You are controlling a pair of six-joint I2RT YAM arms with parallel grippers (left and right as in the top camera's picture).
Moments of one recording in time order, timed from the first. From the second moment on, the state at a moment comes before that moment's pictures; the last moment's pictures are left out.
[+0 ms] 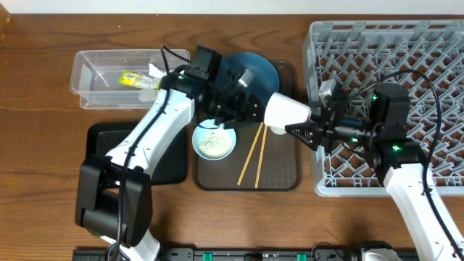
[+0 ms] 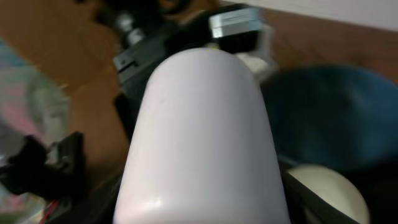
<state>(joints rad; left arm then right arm) -0.34 1.79 1.37 -0.81 0.85 -0.35 0.06 1.25 0.81 -0.22 -1.03 -0.14</state>
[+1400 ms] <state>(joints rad) -0.11 1.56 1.37 -0.97 0.31 -0.29 -0.67 1.47 1.37 -0.97 0.02 0.05</state>
